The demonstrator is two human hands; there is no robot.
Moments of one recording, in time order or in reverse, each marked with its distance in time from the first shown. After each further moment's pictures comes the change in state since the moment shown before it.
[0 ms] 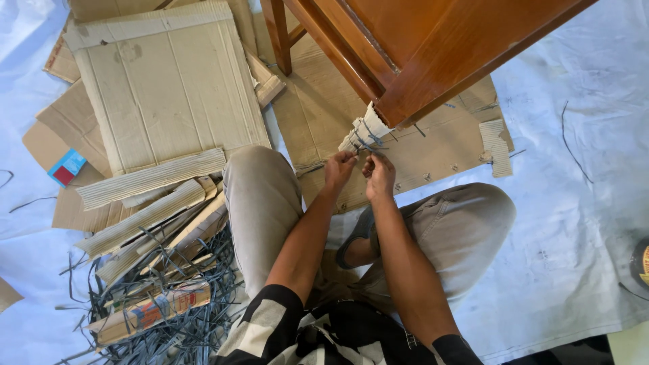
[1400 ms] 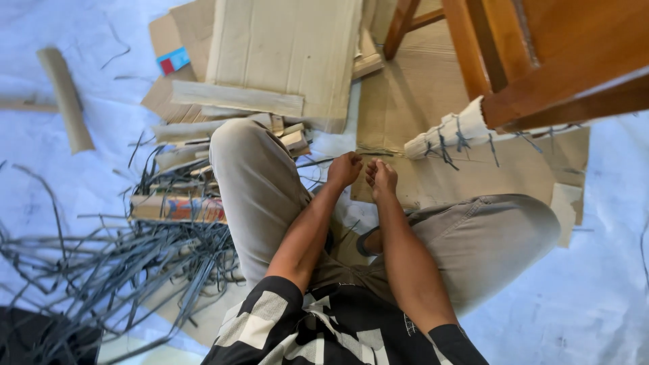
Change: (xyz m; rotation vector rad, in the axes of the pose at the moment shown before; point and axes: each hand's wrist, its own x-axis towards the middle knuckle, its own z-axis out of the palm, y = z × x) left_hand -0.090 -0.068 -0.119 0.244 0.232 -0.069; right_hand -0.038 0.120 0.041 -0.388 -0.335 0.300
